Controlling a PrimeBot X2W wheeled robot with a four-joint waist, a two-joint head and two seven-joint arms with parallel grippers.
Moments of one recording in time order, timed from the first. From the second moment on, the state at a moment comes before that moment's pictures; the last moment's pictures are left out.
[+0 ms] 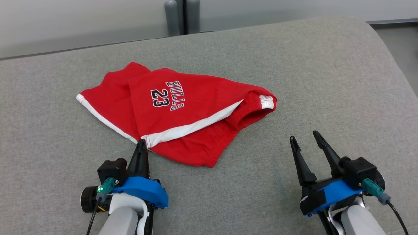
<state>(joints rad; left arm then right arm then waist) -0.31 0.05 -0.27 0.58 -0.36 0.06 -0.26 -0.22 -0.10 0.14 0.33 0.18 0.13 -0.26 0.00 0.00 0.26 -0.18</state>
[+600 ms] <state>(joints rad) -0.09 0.05 -0.18 0.49 -0.36 0.06 -0.26 -0.12 -0.09 0.16 0.37 0.16 0.13 -0.26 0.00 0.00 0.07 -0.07</state>
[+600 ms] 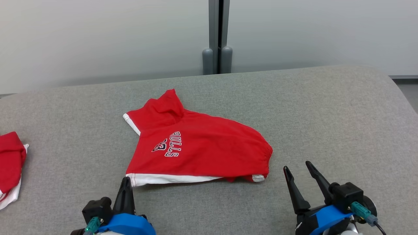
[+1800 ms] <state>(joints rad) -0.12 0.05 -0.21 0.40 -0.28 0.11 -0.26 -0.22 -0.10 0.28 0.55 0.42 0.13 -0.26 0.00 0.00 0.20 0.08</state>
